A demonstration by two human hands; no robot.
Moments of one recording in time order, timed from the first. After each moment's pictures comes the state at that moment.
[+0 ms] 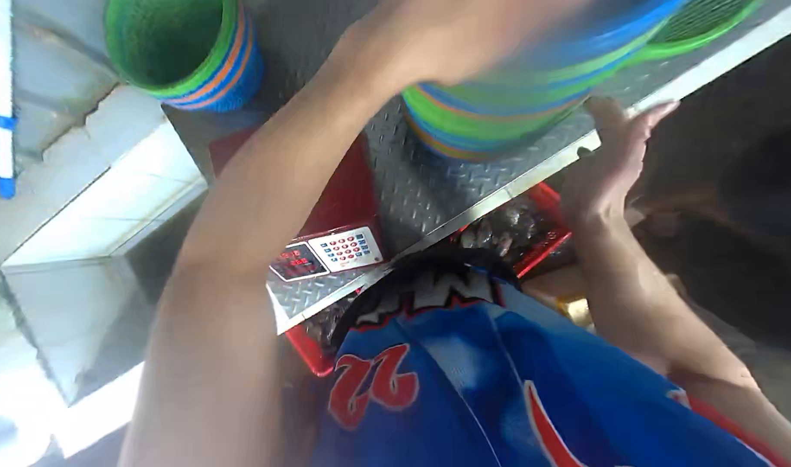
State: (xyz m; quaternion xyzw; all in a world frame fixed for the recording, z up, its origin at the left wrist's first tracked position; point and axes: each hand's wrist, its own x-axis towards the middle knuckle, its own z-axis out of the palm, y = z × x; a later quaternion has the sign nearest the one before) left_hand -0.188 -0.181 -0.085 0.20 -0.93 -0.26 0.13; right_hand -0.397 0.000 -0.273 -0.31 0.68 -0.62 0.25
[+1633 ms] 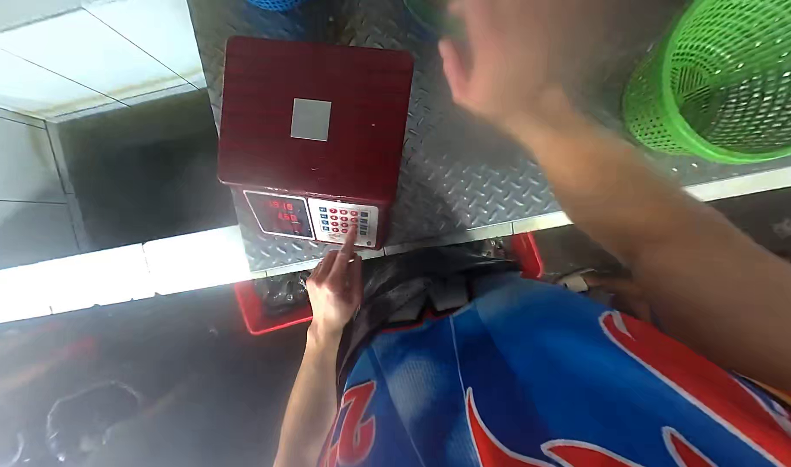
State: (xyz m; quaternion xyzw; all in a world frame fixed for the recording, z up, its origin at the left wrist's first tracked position) left_hand -0.010 0.095 -0.321 0.66 -0.66 -0.17 0.31; right_hand -0.277 -0.222 -0.249 -0.85 0.48 -0.21 -0.02
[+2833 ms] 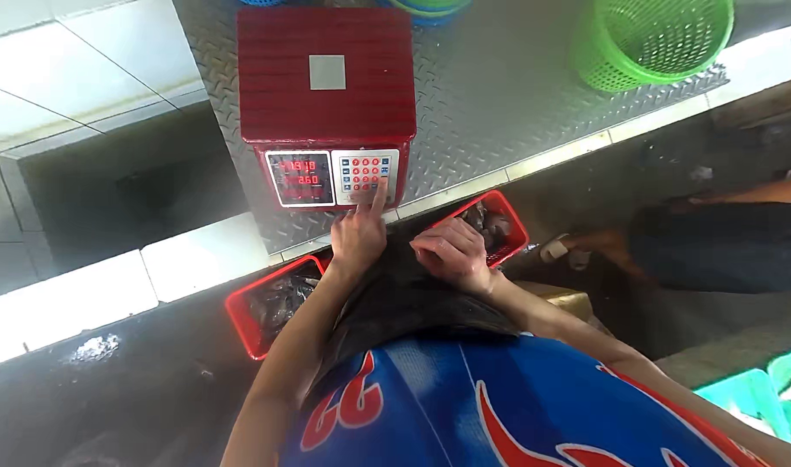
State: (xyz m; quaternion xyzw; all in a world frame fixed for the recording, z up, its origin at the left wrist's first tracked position) left_hand 0.021 0.090 -0.302 0.58 -0.79 -0.17 0.06; right_hand -0.187 0.140 -0.305 -0.82 0.41 -0.40 0.04
